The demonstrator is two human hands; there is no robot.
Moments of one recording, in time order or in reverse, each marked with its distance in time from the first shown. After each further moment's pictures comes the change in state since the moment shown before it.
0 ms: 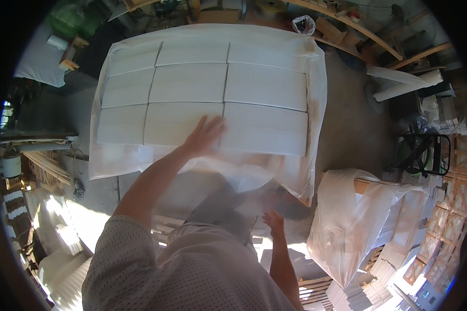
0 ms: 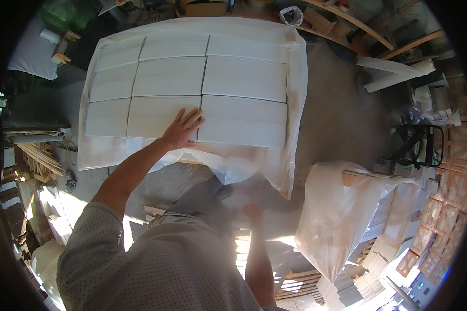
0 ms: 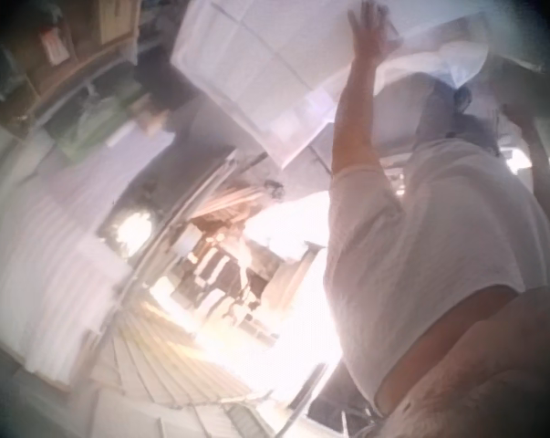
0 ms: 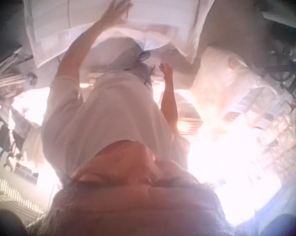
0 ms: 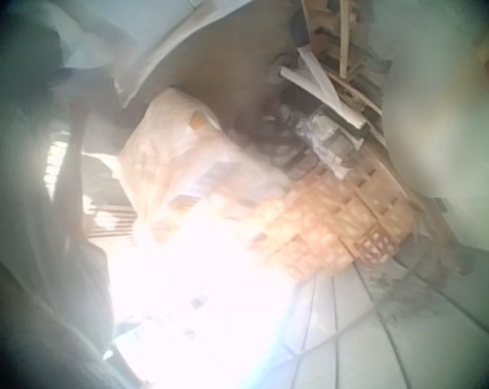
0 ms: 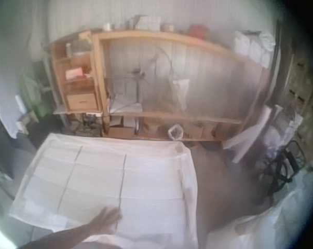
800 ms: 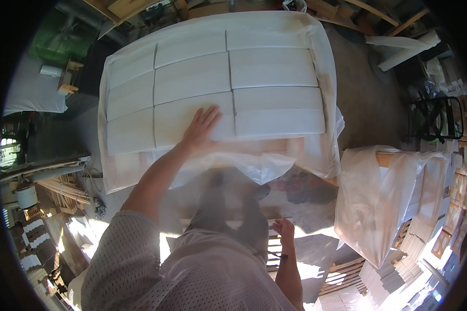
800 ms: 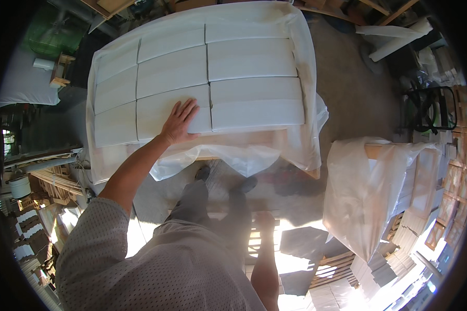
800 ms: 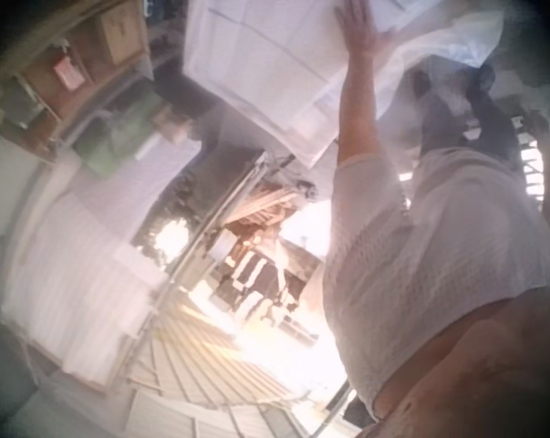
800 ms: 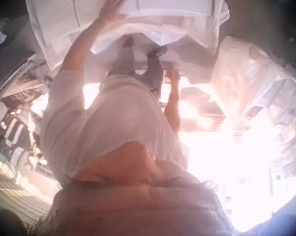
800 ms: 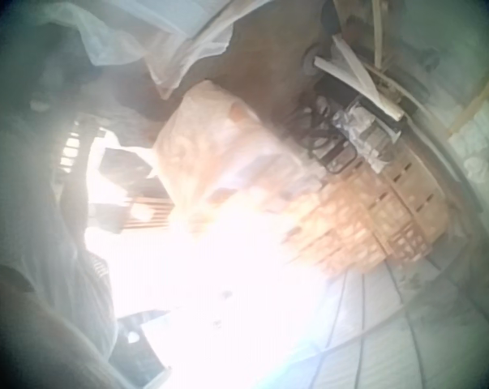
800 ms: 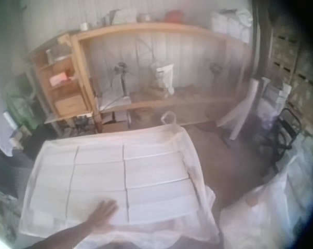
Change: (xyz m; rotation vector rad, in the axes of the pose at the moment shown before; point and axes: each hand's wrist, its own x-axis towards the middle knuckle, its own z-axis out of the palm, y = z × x) left_hand -0.033 -0.037 0.011 -0.042 0.124 0.018; right_hand -0.070 0.112 0.015 -0.517 0.092 -0.196
